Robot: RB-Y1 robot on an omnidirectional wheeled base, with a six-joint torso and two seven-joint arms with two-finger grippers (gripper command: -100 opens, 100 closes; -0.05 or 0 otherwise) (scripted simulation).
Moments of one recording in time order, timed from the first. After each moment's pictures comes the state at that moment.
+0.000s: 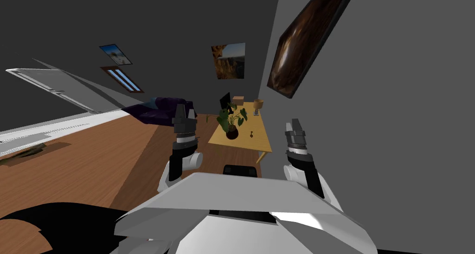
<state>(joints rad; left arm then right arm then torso) 0.45 0.03 0.07 -2.40 -0.04 -0.44 -0.09 0.52 -0.16 -0.05 -2.21 0.00 -0.49 0.19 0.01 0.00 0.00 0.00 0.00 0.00</state>
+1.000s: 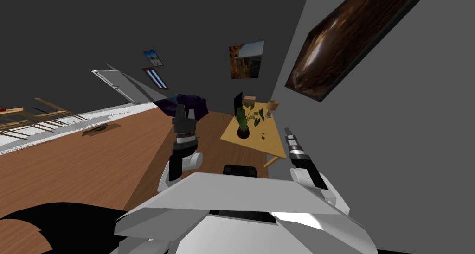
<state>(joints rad) 0.45 0.03 0.07 -2.40 -0.04 -0.44 -0.09 0.49 -0.34 -0.10 -1.96 -0.19 -0.30 0.41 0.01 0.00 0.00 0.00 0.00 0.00</state>
